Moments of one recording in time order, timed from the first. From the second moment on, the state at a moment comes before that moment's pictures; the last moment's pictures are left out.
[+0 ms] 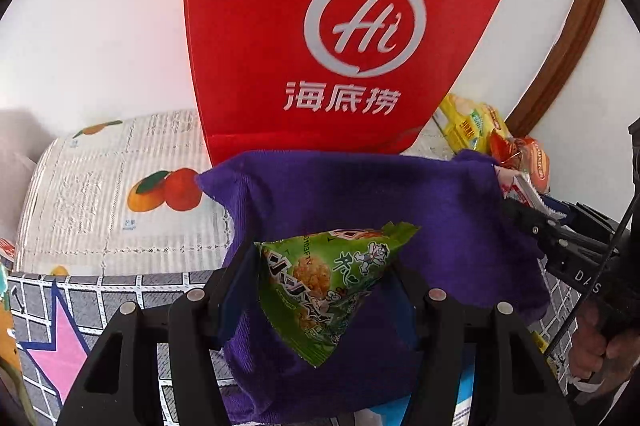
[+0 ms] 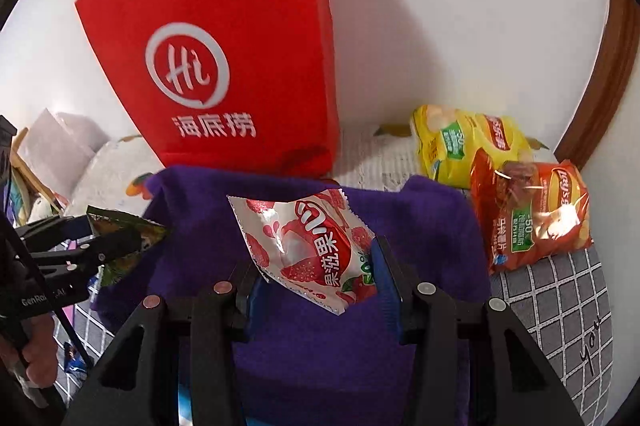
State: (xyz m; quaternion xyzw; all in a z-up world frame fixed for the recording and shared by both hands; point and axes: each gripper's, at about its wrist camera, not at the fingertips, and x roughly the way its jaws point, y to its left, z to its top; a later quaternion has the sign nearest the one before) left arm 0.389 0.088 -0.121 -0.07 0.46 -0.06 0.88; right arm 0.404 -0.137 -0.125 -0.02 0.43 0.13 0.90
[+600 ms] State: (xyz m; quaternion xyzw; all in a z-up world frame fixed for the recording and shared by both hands) left arm 0.398 0.075 -0.143 -0.06 0.49 -0.07 0.87; right arm 0.421 -0.144 -0.160 -0.04 0.49 0.13 0.86
